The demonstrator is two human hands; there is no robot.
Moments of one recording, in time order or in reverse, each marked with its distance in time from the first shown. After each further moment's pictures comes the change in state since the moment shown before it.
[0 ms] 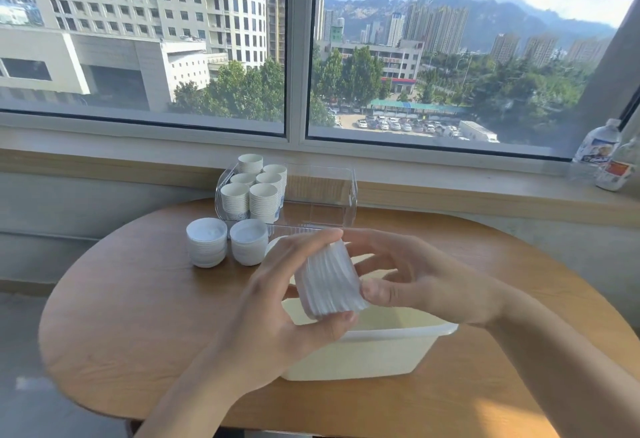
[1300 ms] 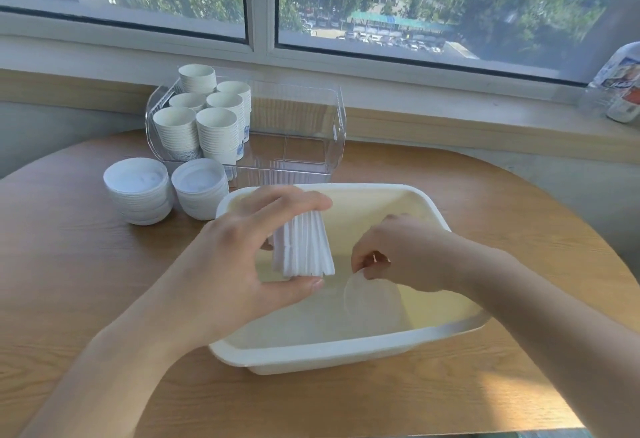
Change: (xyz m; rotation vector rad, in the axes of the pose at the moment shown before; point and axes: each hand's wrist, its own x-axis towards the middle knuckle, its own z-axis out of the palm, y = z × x) left_hand 0.051 -0.088 0.002 0.243 -0.265 0.024; right_hand 0.073 0.121 -0.012 -0.895 -0.215 0.327
